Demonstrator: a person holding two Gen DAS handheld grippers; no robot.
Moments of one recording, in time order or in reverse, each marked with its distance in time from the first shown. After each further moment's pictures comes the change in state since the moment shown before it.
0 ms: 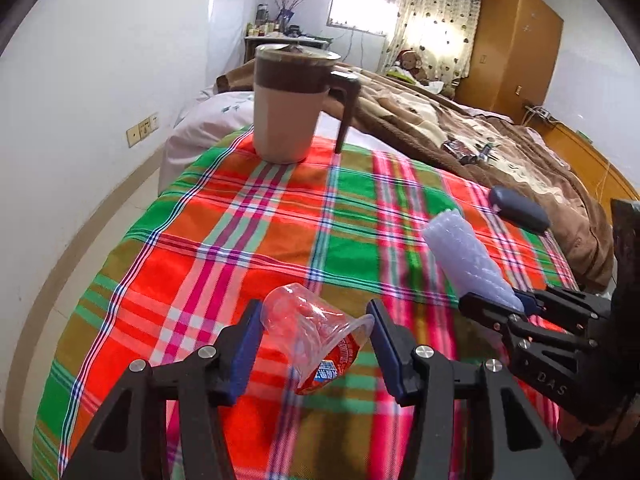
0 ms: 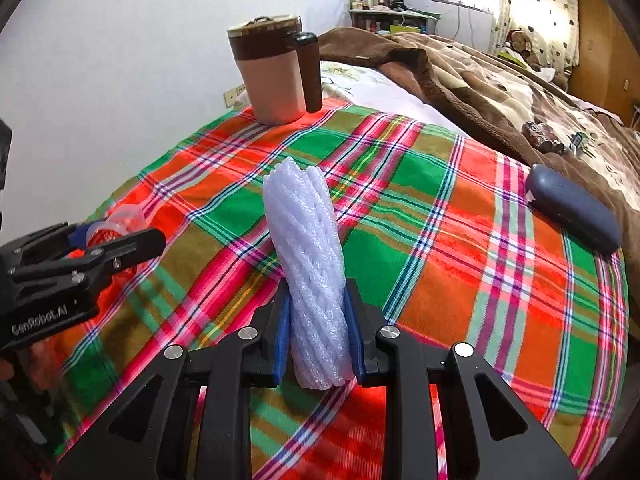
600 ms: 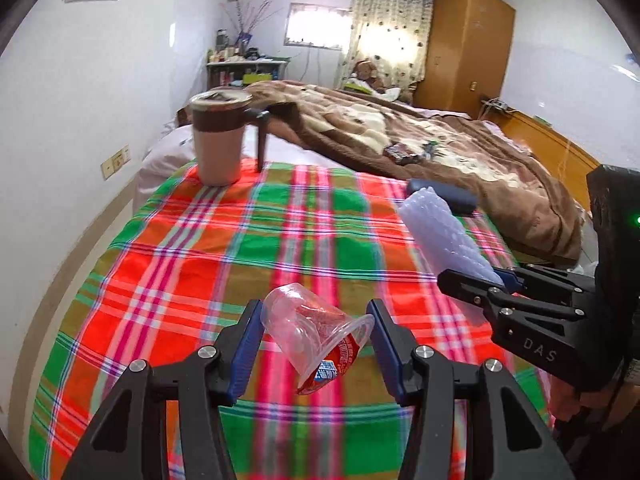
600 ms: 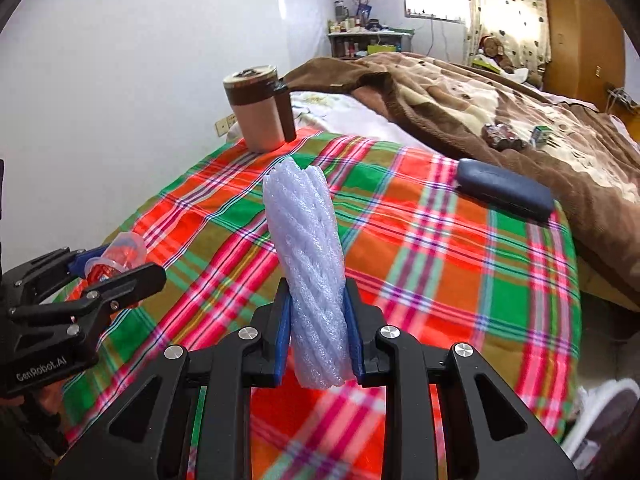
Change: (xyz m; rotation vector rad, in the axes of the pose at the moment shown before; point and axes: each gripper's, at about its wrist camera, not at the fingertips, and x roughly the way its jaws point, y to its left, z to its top) left arm -0.076 -0.075 -0.028 0.104 -0.066 -0.083; right arm -0.077 -0.025 -0.032 0.068 -0.090 -0.029
